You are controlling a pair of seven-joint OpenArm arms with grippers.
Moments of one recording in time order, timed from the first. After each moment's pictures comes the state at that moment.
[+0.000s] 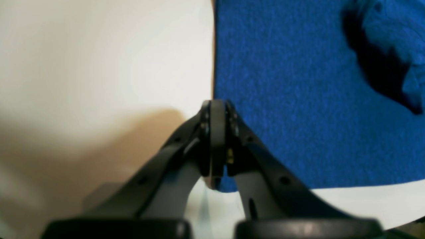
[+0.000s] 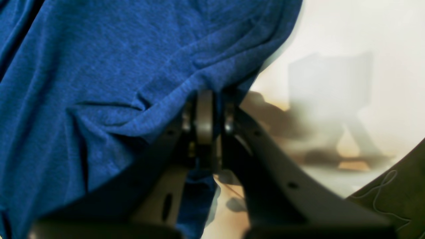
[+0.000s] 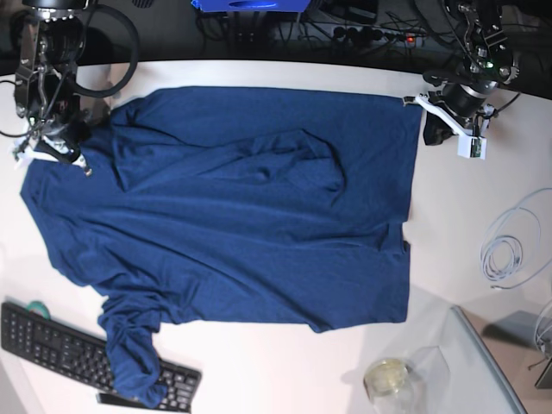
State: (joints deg) left arm 20.5 -8.3 -29.8 83.2 -9.4 -34.5 23.9; right arm -13.6 6.0 15.2 85.9 36.7 -32.6 -38.2
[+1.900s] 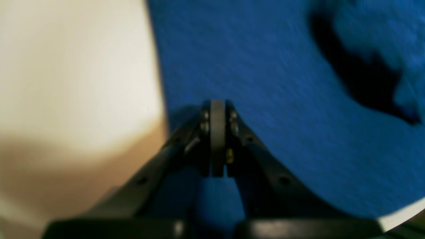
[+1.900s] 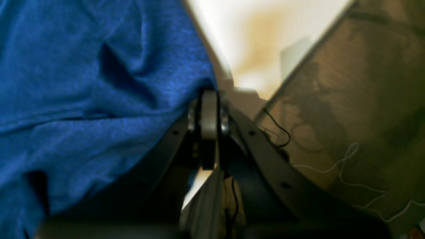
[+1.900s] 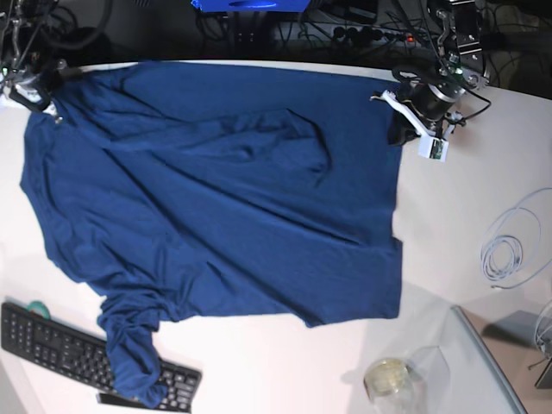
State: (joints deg) left arm 18.7 -8.6 -20.3 76.9 -4.0 -34.4 16.6; right arm -25.7 9.9 20.9 89.6 41.5 -32.2 -38.8
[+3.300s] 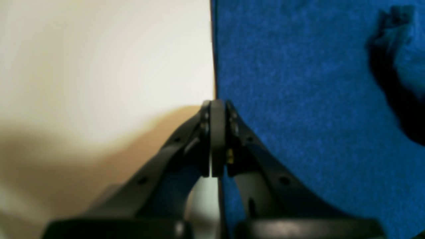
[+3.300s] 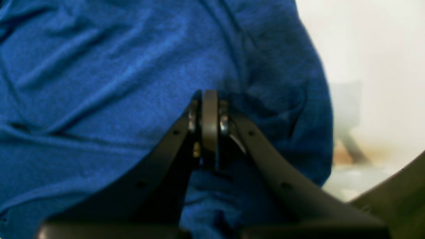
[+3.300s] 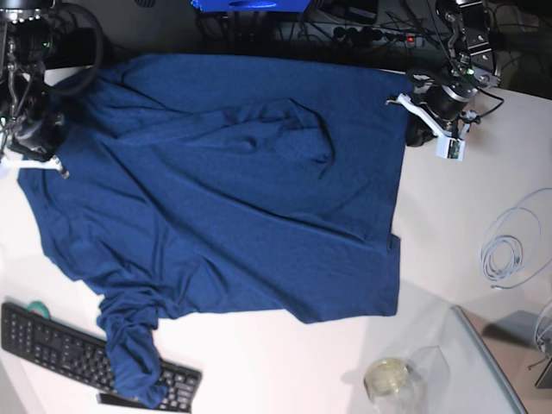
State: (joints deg) left arm 17.9 -9.3 -24.5 75.3 -3.1 -34.4 15.3; right arm -14.5 14.8 14.2 86.2 41.1 -25.5 -37.8
